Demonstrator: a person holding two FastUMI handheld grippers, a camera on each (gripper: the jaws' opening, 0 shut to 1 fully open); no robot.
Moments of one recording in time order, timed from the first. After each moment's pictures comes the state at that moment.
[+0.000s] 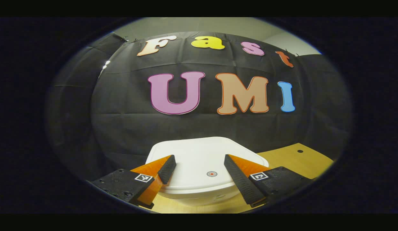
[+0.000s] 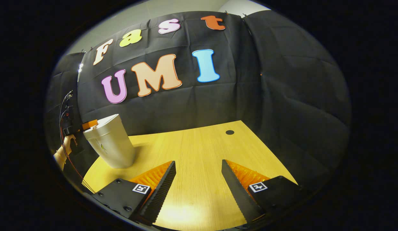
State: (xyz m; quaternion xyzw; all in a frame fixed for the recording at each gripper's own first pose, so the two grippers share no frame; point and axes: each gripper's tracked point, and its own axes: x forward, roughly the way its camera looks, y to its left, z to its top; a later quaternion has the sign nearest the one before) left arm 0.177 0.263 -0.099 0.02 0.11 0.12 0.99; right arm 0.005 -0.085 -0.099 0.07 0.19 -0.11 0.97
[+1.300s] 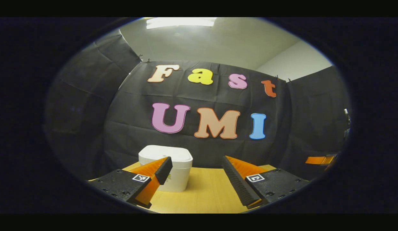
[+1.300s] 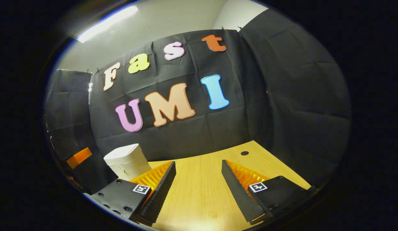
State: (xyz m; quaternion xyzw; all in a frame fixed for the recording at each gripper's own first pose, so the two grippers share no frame) left arm 0.016 0.072 -0.012 -0.05 -0.02 0.11 0.99; right arm 0.009 -0.027 -0.029 0.09 0.07 -0.06 0.99
